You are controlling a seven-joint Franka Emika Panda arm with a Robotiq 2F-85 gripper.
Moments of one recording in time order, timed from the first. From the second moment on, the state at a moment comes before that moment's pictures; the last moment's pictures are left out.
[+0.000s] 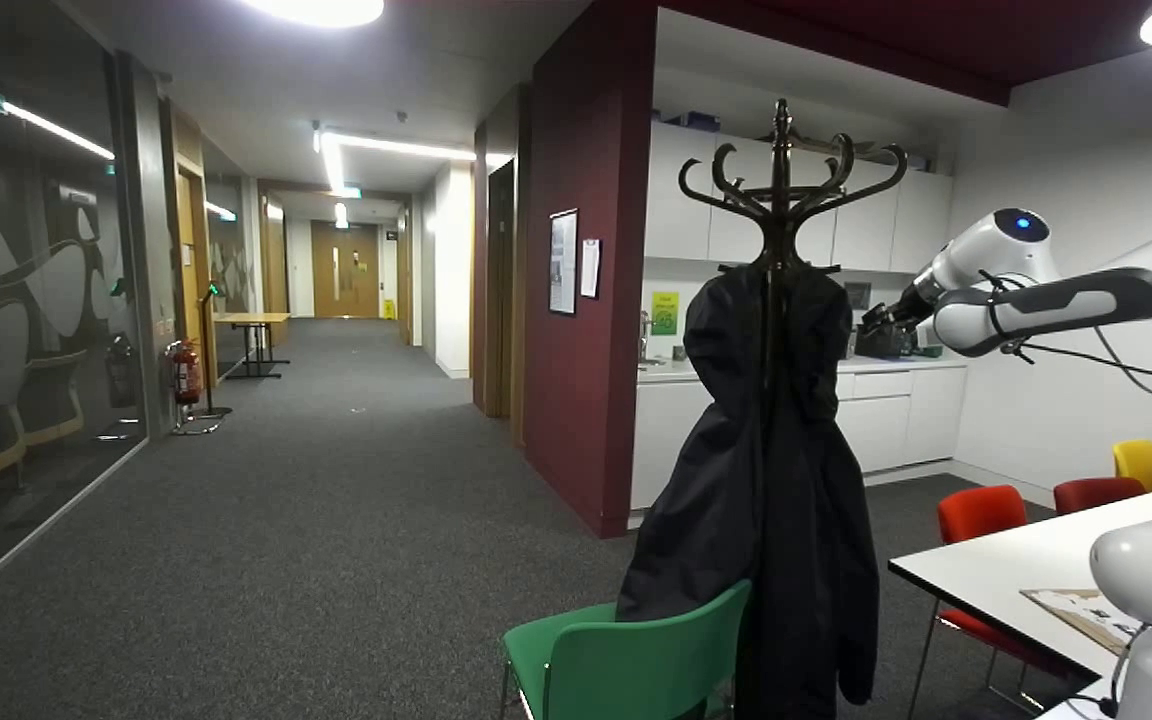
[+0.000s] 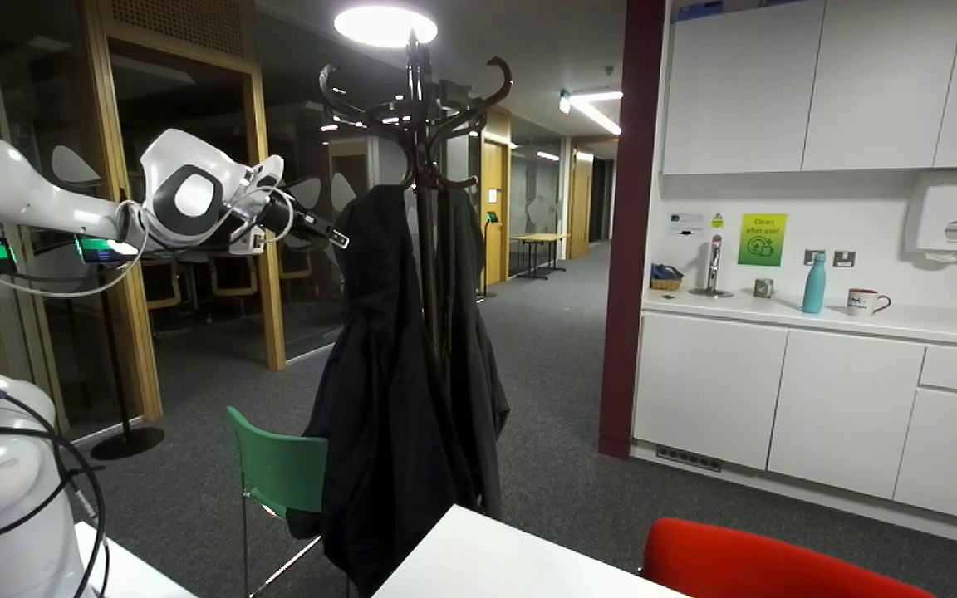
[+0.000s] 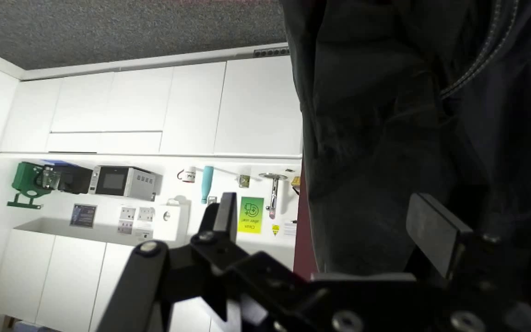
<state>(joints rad) -0.37 -0.71 0.14 -2.51 -0.26 2.81 0.27</state>
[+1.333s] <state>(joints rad) -0.36 -0.44 0.21 -2.18 -0.29 2.81 0.30</state>
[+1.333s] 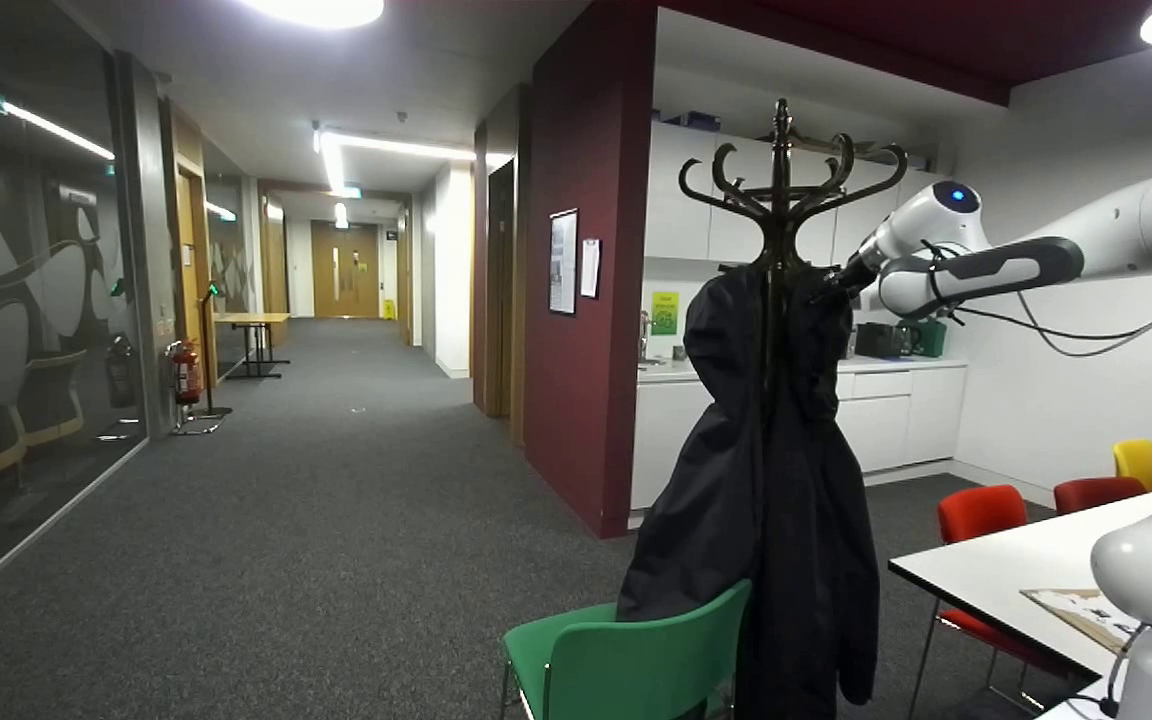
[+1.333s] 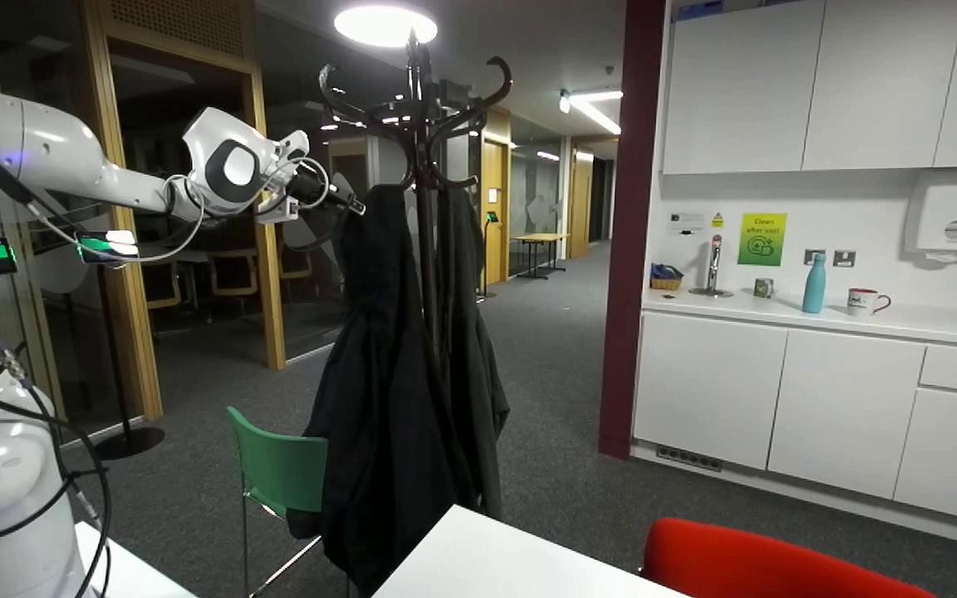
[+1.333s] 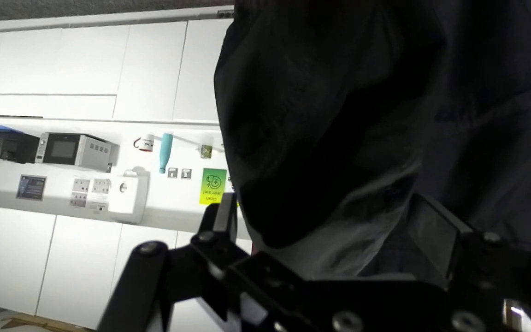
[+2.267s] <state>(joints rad) -0.35 -0.38 0.22 -2.15 -0.31 2.81 0.27</state>
